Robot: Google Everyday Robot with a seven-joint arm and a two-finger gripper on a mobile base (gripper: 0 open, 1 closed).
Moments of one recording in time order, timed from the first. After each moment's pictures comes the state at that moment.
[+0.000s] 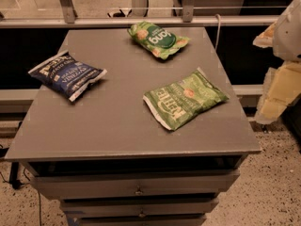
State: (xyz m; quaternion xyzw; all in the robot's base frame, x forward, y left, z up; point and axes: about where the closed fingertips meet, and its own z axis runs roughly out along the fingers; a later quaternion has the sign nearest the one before) arm 0.438 -0.217 0.976 -0.60 0.78 -0.03 0.16
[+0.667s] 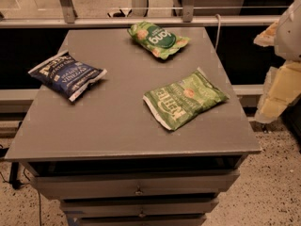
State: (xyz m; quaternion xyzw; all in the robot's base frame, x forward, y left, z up) arm 0.439 -0.218 0.977 -0.60 0.78 -0.03 0.17
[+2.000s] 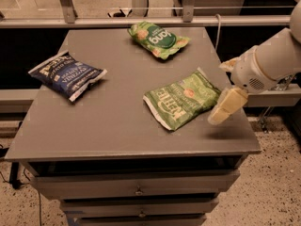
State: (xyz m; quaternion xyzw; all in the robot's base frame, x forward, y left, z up) arm 0.524 -0.189 0.865 -0.56 0.78 0.07 0.27
